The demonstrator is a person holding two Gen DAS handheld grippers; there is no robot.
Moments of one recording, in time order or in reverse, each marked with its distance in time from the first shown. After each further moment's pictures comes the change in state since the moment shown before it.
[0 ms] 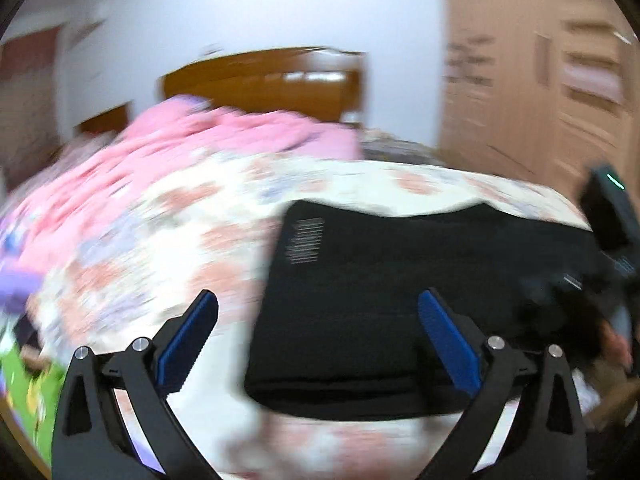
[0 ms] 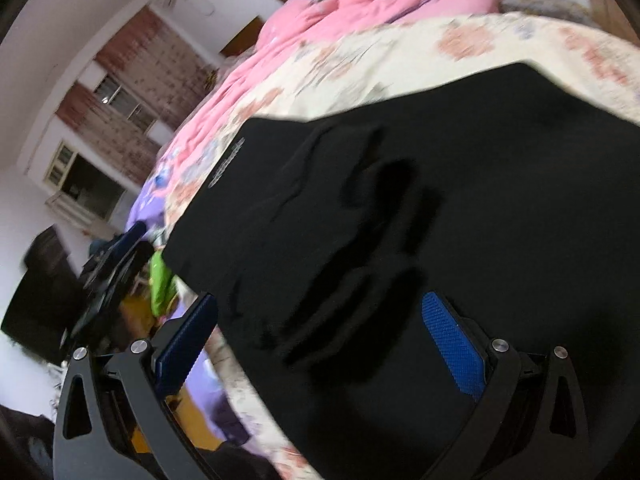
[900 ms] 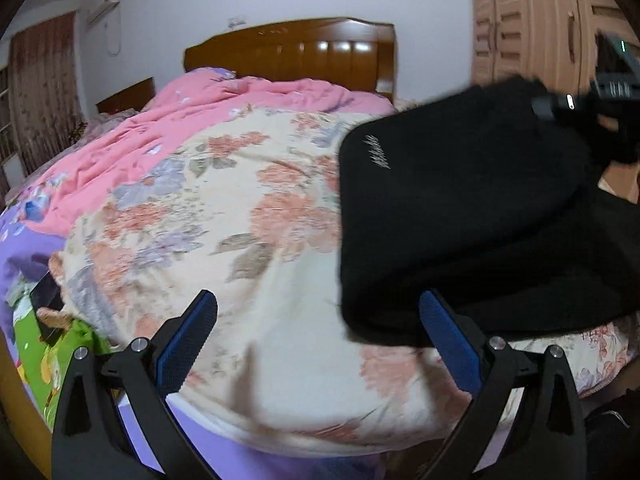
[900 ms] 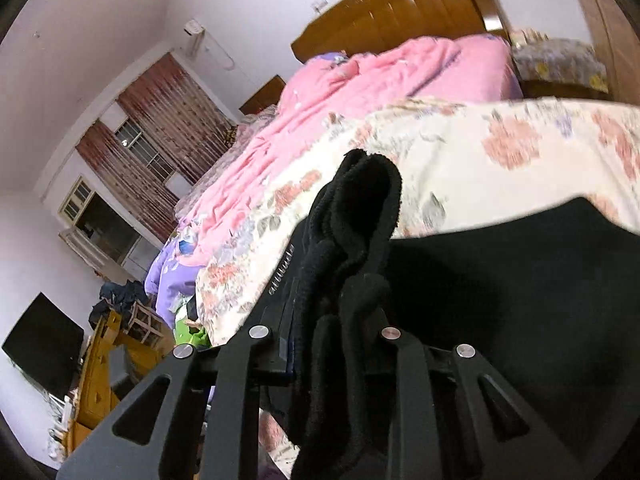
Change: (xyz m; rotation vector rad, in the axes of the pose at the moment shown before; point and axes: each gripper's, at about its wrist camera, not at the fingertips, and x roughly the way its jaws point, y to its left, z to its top) left arm 0.007 0.034 -0.046 0.051 0.097 0.048; right arm -0.016 0.059 0.060 -0.017 -0.252 0.043
